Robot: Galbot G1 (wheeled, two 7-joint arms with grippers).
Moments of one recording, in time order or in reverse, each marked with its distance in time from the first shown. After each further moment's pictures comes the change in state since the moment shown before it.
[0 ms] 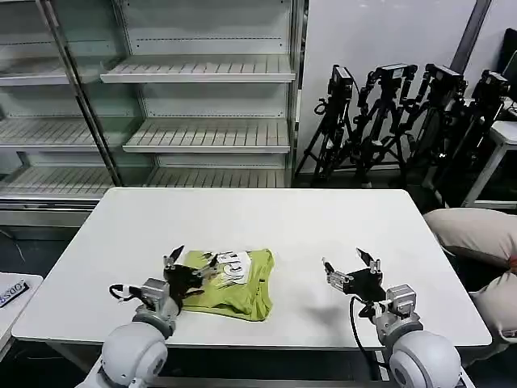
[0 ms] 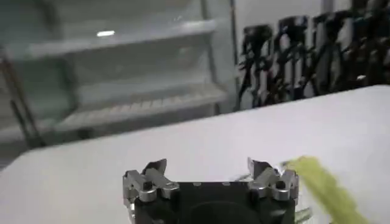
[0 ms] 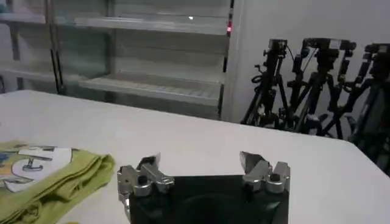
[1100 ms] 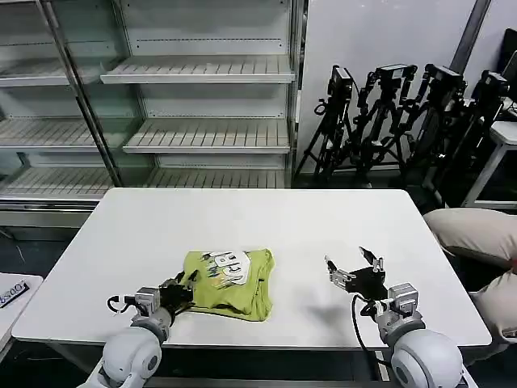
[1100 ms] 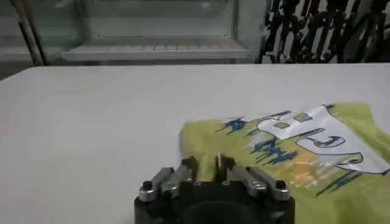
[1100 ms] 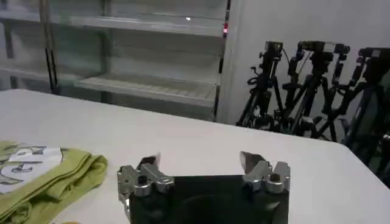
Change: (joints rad) left arm 0.014 0.006 -0.018 0.158 -0.178 0.007 -0.027; right arm 0.000 -0.009 0.007 -0.001 -0.004 0.000 0.007
